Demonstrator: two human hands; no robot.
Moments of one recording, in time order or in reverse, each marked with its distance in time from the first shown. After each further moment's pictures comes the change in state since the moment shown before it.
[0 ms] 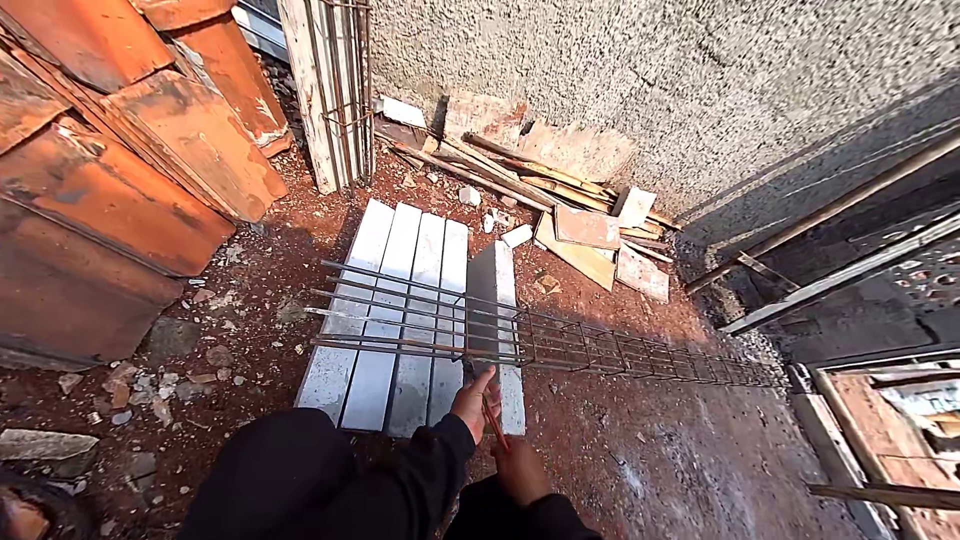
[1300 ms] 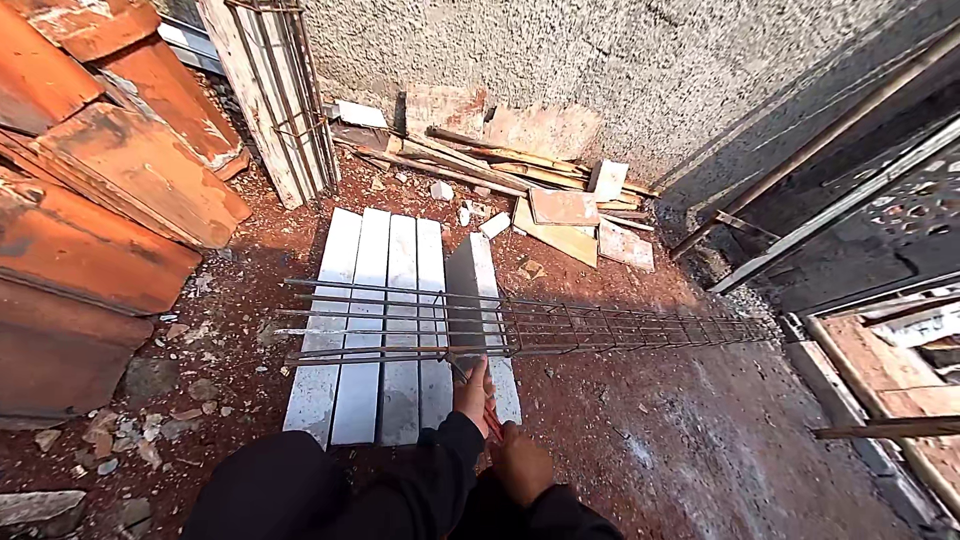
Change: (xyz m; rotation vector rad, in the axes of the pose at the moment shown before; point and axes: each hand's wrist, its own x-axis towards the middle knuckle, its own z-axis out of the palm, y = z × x) left_hand -0.004 -0.003 0.028 0.069 0.197 0.075; right_hand -0.017 -0.009 -0.008 -0.300 0.048 0.034
